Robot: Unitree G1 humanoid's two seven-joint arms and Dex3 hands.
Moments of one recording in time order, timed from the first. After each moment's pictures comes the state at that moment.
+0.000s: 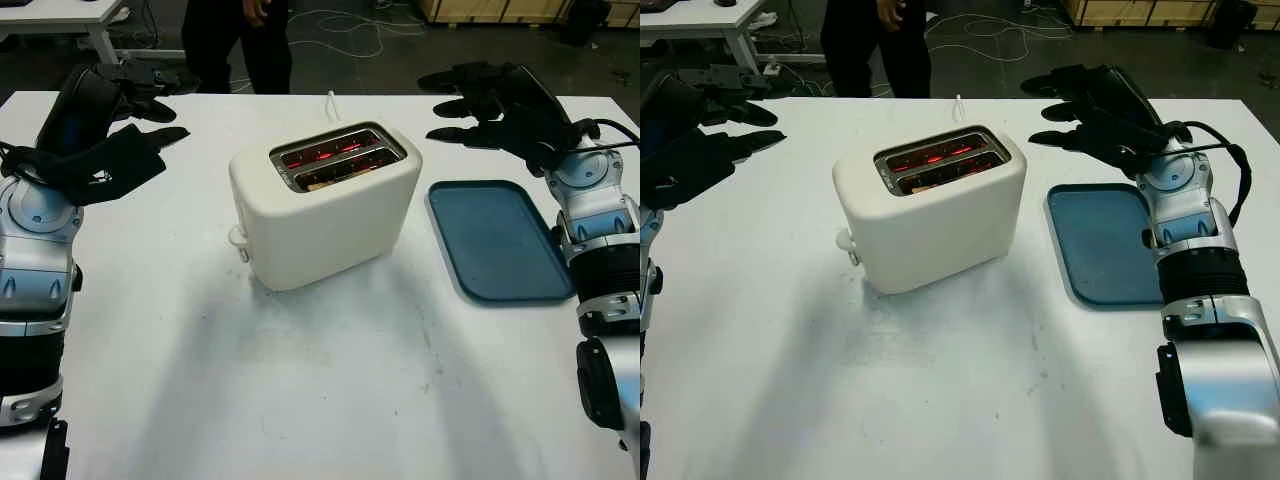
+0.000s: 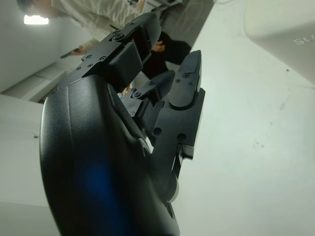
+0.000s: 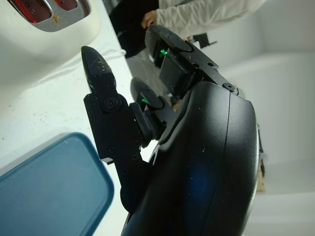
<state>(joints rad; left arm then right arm) -0.50 0.60 0.09 -0.15 0.24 0.23 -0.27 -0.85 -0.55 0.03 0.66 -0.20 -0.22 0.33</state>
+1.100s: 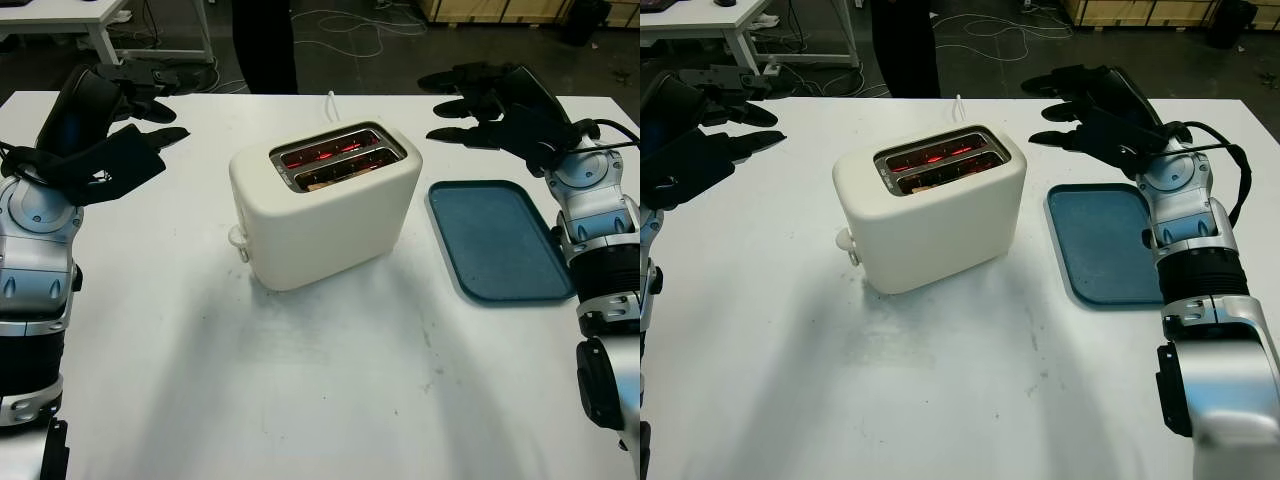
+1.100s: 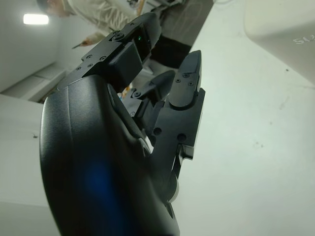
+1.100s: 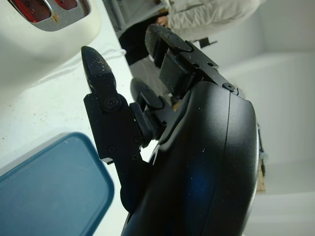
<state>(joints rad) -0.50 0.60 0.09 -0.15 0.24 0.23 -0.27 -0.85 -0.55 0.03 0.66 -0.20 -0.22 0.33</state>
